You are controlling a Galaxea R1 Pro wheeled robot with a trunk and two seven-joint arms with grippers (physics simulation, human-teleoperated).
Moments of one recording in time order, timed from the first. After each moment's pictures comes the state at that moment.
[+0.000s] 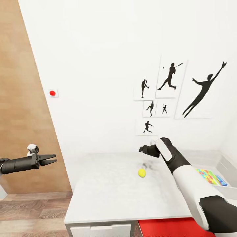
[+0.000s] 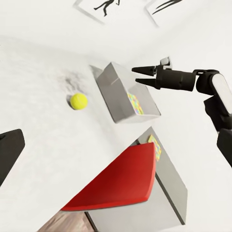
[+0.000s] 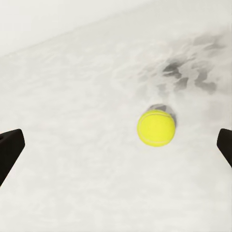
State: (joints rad) left arm -0.71 0.58 0.14 -0.82 0.17 0.95 -1.57; right arm -0.98 -0.03 0.18 -0.73 -0.76 0.90 -0.39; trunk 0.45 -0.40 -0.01
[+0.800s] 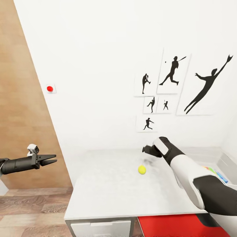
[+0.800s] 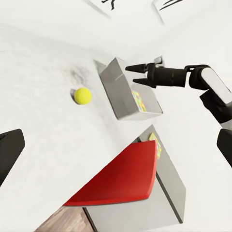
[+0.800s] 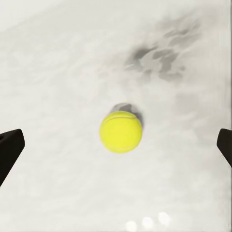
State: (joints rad) left arm -0.71 0.57 0.14 -0.82 0.17 0.95 -1.57; right arm -1.14 -0.01 0.23 -0.36 -0.75 0.73 -0.39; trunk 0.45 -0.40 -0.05
